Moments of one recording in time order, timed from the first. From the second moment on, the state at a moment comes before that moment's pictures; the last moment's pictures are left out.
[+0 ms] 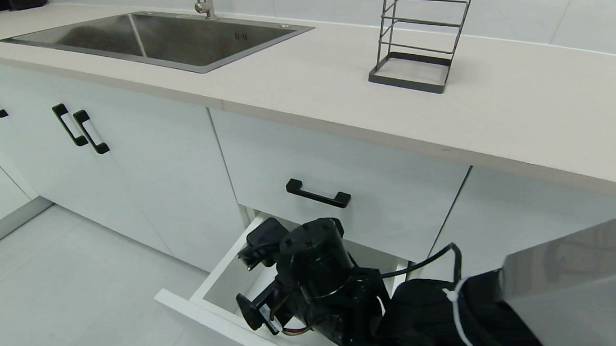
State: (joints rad) left arm 0.00 0.00 0.00 0.00 0.04 -0.04; right arm 1.05 2.14 -1.25 -0.48 -0.22 -0.10
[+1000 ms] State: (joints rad) left arm 0.00 0.00 0.00 0.00 0.04 -0.04; right arm 0.77 0.99 -0.14 -0.67 0.18 -0.17
